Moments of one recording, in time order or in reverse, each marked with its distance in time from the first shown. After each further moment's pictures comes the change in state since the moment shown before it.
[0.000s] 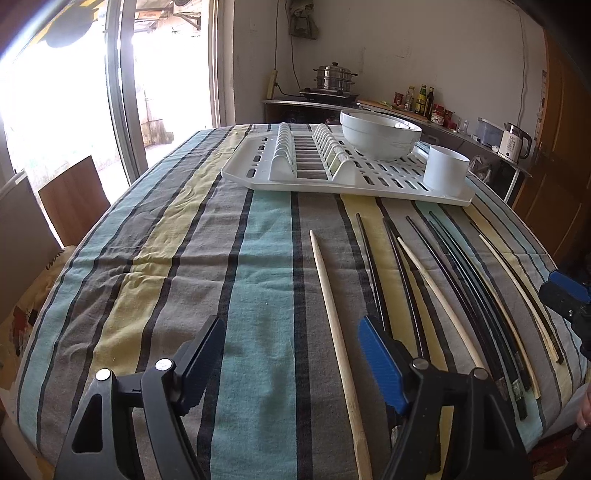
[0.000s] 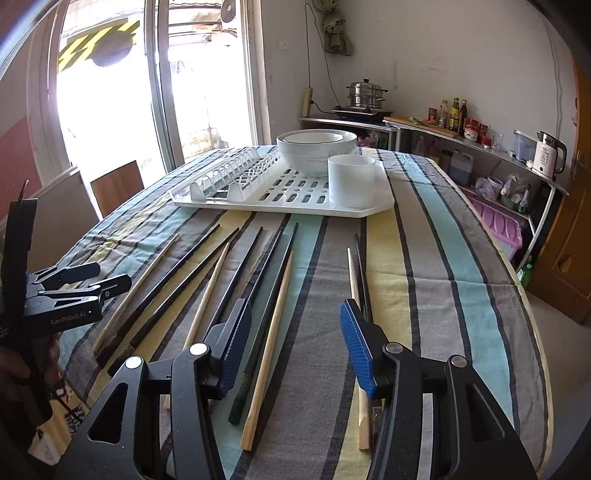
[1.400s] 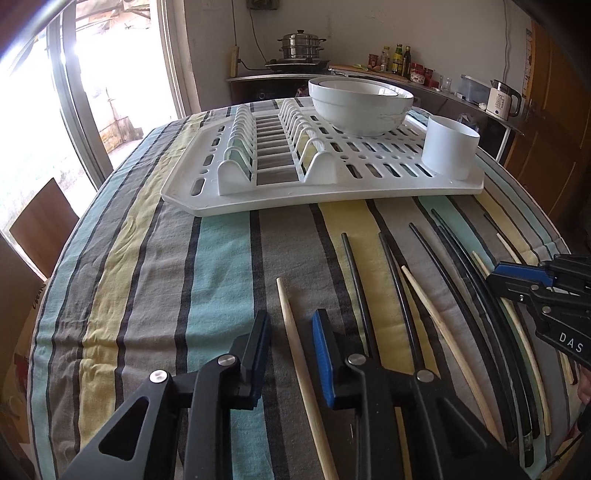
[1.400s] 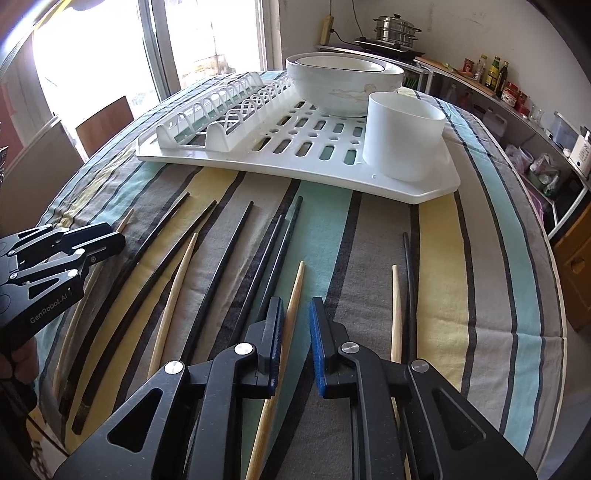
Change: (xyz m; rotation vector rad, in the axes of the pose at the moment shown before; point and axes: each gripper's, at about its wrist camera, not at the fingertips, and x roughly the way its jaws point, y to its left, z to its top) left arm 0.063 -0.025 0.058 0.136 0.127 -0.025; right arm 0.103 0.005 0.050 -0.072 0.309 0.022
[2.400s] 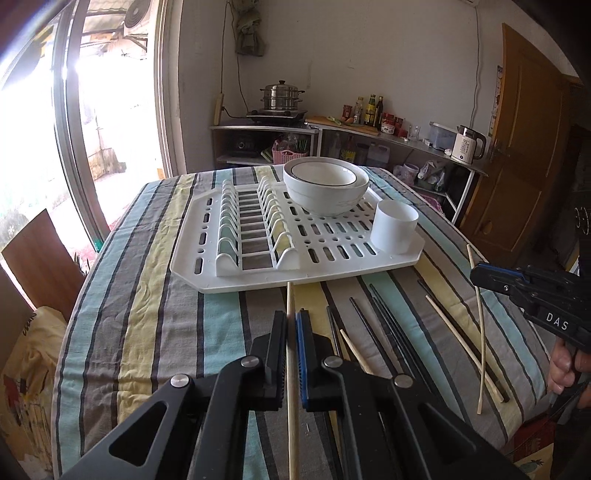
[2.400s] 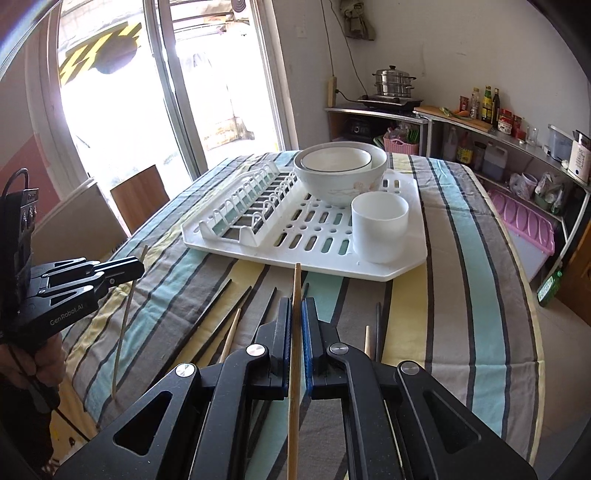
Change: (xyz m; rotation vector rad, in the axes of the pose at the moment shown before) left arm -0.103 0.007 0.023 0.000 -0.201 -0.124; right arm -0.099 -0.021 0.013 0.062 -0.289 0.110
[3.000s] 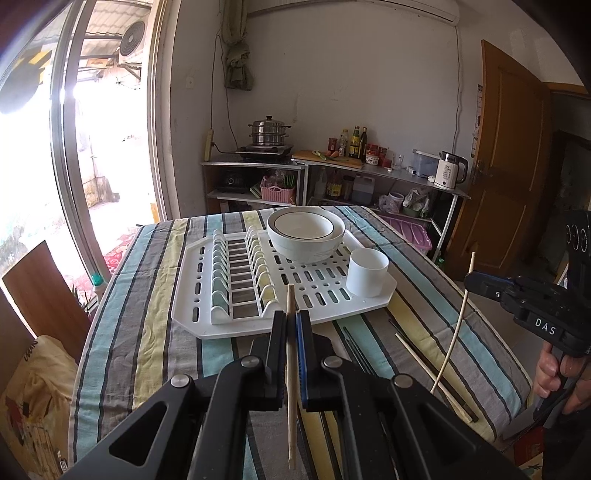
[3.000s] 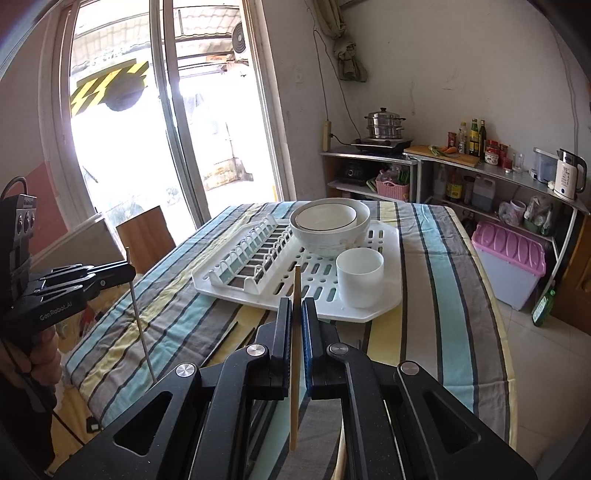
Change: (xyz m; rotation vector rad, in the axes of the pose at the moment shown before) left arm -0.044 -0.017 0.038 0.035 -0.117 -0.034; right arm -0.049 -0.008 0.016 0.009 -0.156 -0.007
